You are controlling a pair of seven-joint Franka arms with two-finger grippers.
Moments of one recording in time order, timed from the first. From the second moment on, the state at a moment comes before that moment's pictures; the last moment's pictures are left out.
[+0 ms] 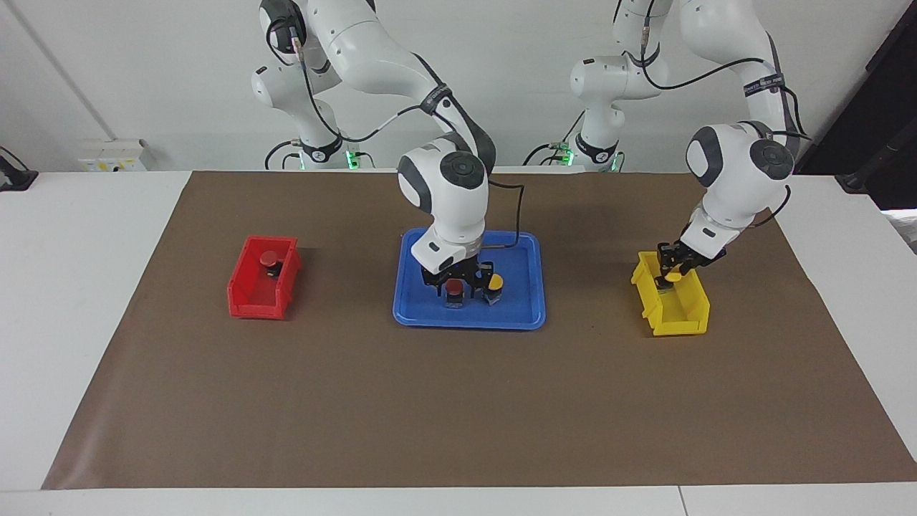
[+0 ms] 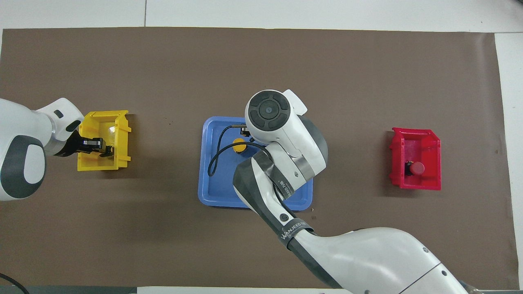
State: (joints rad) left arm -0.07 0.03 0.04 -2.18 -0.02 2.17 0.07; right arm 0.64 0.46 -0.06 -1.63 -0.03 2.12 0.69
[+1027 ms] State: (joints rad) left arm -0.15 0.03 0.02 -2.00 -0.02 1.99 0.02; right arm 0.64 0.44 -0.05 -1.68 -0.02 2.16 0.69
